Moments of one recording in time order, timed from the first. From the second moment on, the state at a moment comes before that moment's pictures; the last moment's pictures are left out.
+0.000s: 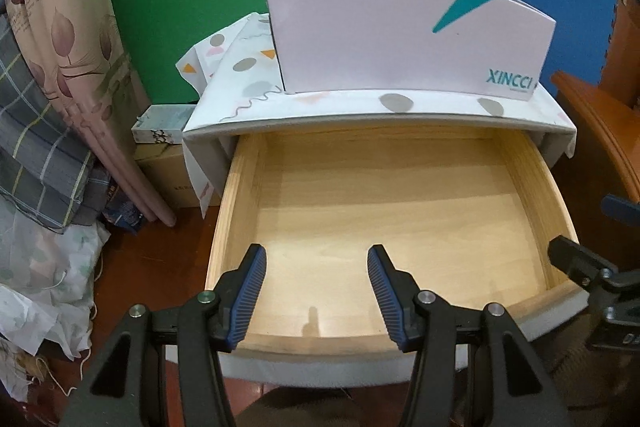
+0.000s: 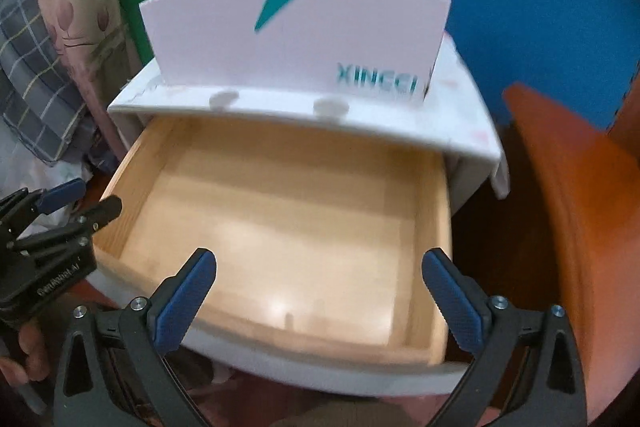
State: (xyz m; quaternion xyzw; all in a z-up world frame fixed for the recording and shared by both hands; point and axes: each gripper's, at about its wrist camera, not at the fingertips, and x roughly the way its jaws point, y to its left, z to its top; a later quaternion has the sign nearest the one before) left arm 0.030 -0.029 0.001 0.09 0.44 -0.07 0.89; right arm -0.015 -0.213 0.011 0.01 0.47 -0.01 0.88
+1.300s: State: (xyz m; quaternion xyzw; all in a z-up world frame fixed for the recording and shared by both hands) left arm 0.023 -0.043 -0.003 0.10 0.44 -0.09 0.89; right arm -0.013 -0.213 -0.013 0.03 0.50 -0.02 0.87
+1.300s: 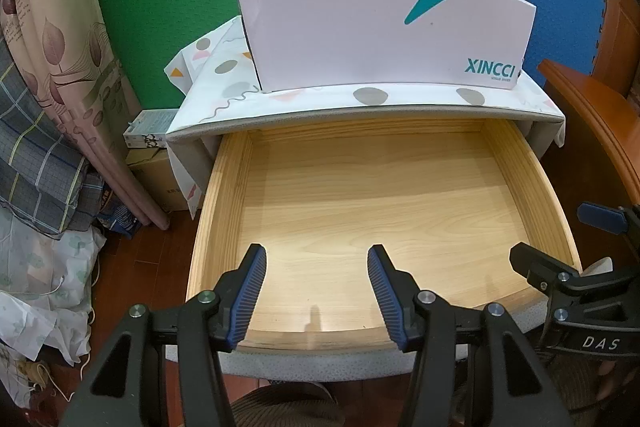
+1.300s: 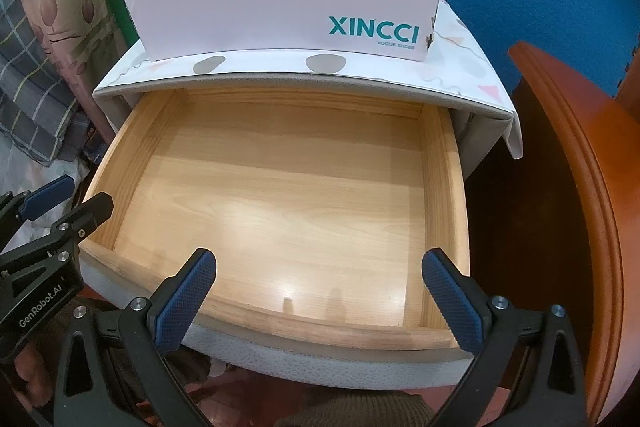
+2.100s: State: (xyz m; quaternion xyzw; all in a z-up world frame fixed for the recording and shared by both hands) left arm 0.024 -0.044 -0.001 0.10 0.44 -0.08 0.89; right arm -0.012 -0.211 -0.014 0.02 0.50 -0.03 0.87
